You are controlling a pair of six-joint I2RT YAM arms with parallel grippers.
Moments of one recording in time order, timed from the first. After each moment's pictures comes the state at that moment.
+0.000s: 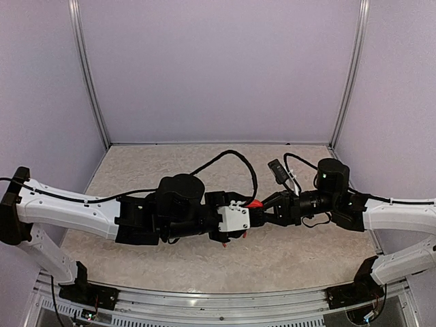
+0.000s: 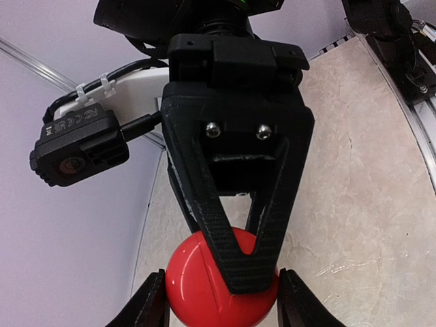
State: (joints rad) left arm -1.31 1.53 1.06 0.18 -0.20 0.77; right arm 0.76 1.16 0.59 0.39 -0.87 0.50
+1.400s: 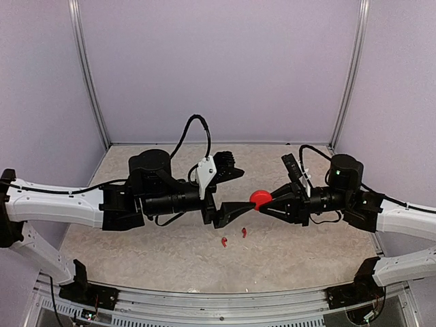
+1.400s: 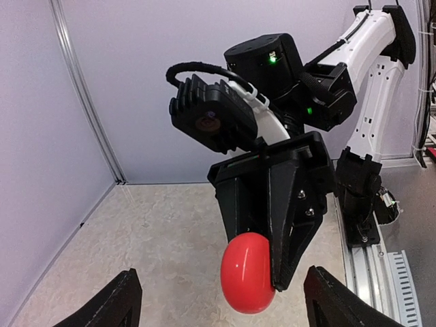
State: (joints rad) left arm -1.18 1.41 0.99 0.37 0.12 0.23; right arm 0.77 1.02 0.61 0.26 -0.78 0.19
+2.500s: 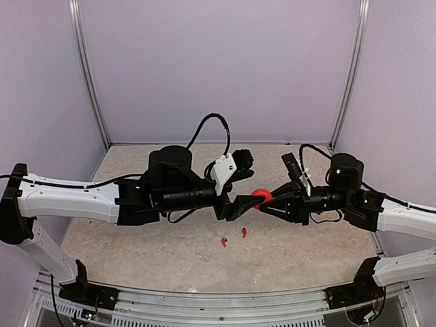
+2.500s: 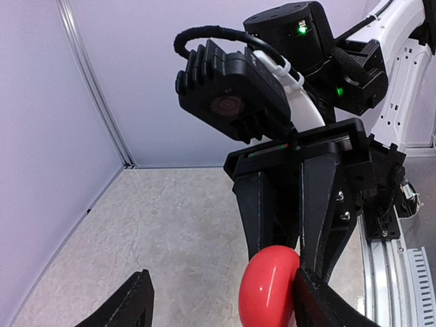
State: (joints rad) left arm -1.18 1.54 1.12 0.29 0.05 0.25; right arm 0.77 1.01 0.62 0.23 -0.77 0.18
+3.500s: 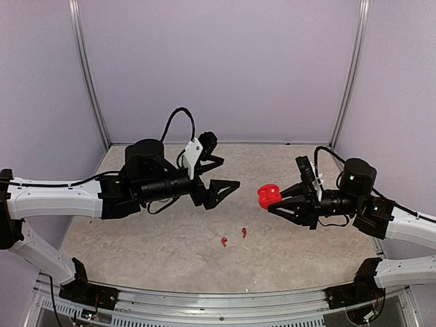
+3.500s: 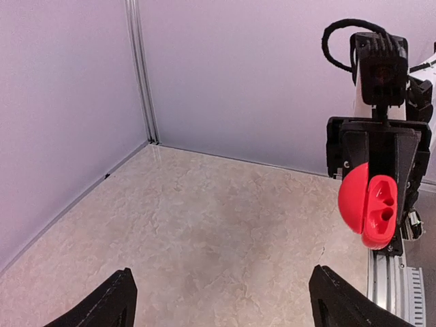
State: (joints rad) left arm -1.04 1.41 0.99 0.32 0.10 0.08; right arm 0.77 0.90 0.57 0.24 -0.73 0.11
